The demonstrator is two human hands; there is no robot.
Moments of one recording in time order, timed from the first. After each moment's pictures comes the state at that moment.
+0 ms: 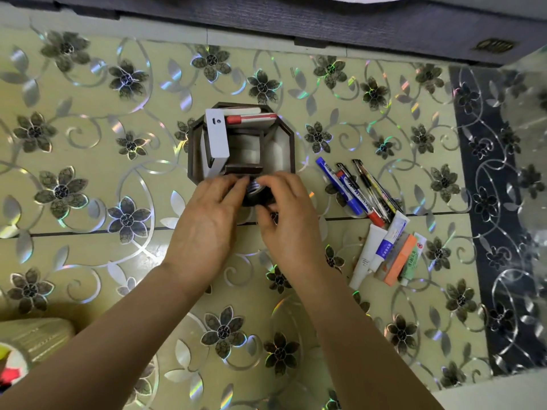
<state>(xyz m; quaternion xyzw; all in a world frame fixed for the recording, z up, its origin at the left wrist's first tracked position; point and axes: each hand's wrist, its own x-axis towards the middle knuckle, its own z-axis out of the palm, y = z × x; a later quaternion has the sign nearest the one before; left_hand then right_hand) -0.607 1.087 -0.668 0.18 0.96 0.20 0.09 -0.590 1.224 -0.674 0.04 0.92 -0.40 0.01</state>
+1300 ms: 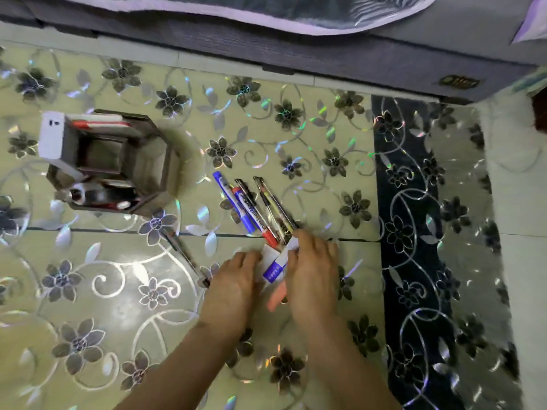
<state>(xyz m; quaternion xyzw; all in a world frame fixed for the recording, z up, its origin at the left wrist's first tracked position) -0.517 1.333 -0.689 0.06 0.93 0.25 0.25 -0.528 1.463 -0.683 0.15 0.98 -0.13 0.05</state>
